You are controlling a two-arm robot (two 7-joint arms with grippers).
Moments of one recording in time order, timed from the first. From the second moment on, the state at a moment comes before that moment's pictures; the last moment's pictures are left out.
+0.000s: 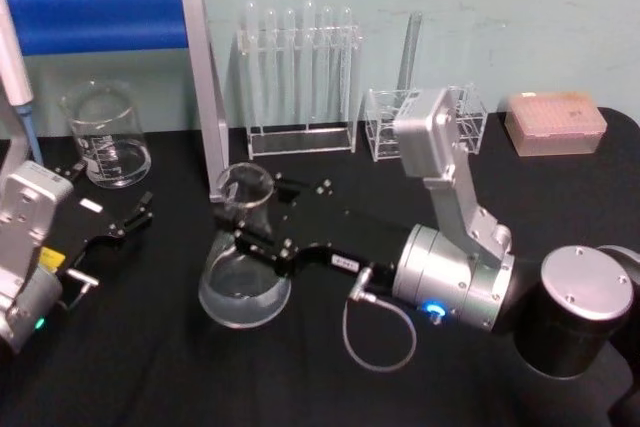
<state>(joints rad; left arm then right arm) -0.20 0.60 0.45 -1.41 -0.25 -0.12 0.03 0.24 0.39 -0.53 -1.76 0.43 0.16 0.51</state>
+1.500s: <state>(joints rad) -0.20 0.60 0.45 -1.41 -0.25 -0.12 0.03 0.29 0.41 -0.33 -1.60 0.38 0.13 0.26</state>
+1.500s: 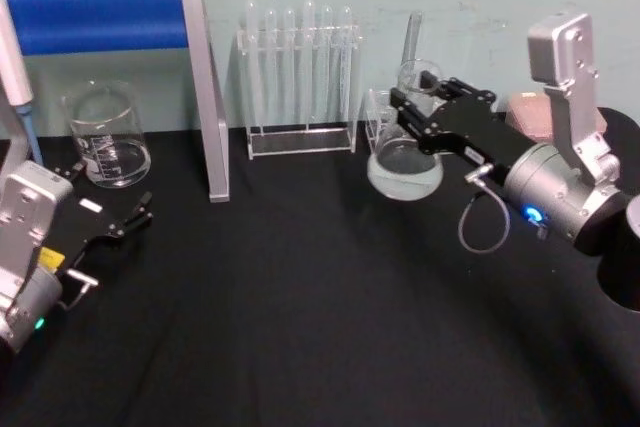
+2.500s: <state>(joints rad) -0.20 0.60 0.45 -1.41 -0.25 -0.12 0.03 0.25 0.38 -0.38 -1.68 0.41 0.15 0.39</state>
